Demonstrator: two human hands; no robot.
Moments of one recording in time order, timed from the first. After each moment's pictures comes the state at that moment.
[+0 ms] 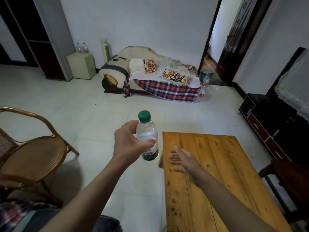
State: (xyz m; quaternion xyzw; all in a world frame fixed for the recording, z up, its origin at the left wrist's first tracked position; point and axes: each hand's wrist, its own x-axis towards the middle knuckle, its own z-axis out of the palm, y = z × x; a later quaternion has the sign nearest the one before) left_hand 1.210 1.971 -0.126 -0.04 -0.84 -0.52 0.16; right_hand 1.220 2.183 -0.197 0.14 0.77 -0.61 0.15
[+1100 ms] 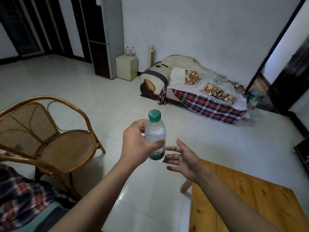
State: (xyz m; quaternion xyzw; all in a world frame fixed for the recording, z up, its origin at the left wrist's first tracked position) left_hand 1.096 1.866 -0.119 0.08 -0.84 -0.50 0.22; right_hand 1.031 2.047 -0.181 0.09 0.64 -0.68 0.34
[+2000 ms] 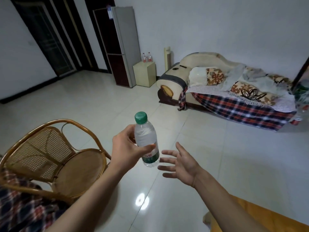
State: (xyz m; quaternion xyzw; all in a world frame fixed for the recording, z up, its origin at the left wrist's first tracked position) left_hand 0.884 1.881 -0.105 0.13 -0.86 -0.44 0.23; right_hand 0.794 2.059 -0.194 0.05 0.54 -0.71 0.44
